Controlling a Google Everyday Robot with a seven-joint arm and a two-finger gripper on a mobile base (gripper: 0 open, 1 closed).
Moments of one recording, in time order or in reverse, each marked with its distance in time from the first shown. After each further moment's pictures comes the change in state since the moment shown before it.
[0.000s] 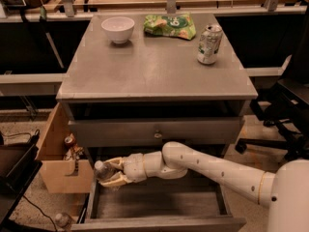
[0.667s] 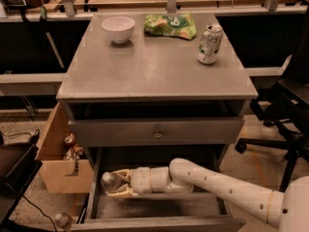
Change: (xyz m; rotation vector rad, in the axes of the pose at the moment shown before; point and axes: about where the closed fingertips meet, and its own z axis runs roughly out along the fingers) arm 0.043 0.027 -0.011 0.078 -0.005 0.031
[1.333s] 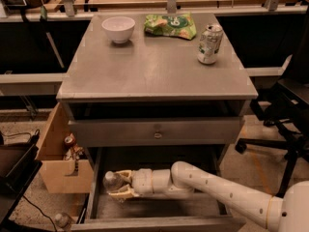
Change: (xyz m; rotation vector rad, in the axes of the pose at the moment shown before) arm 0.010 -0.002 -0.002 0.028 -0.035 0.044
